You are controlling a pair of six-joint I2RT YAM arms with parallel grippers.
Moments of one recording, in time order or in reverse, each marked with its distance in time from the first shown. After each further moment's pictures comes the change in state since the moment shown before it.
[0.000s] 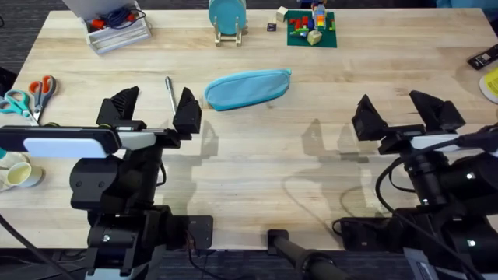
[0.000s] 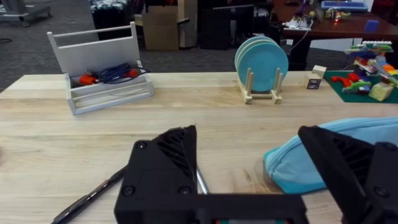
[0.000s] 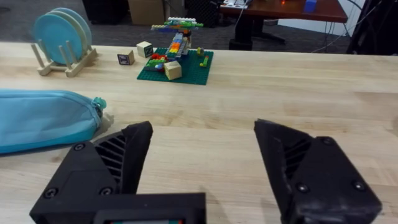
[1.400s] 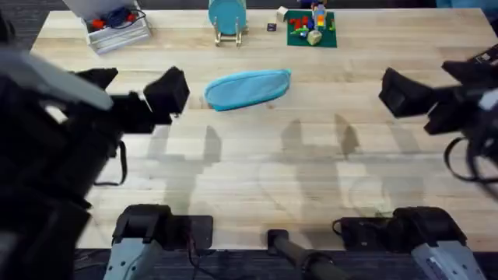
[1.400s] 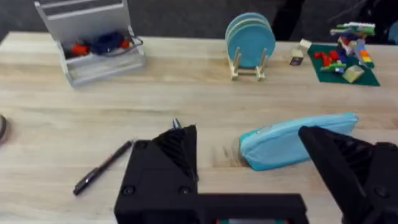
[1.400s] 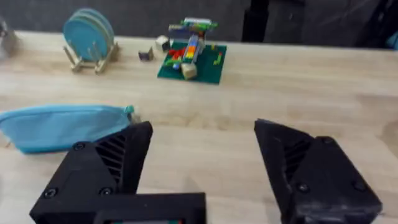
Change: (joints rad) left arm 0.000 0.394 0.631 -0.536 0.031 -0.054; right arm 0.000 0.411 0.595 -0.396 -0.059 0.003
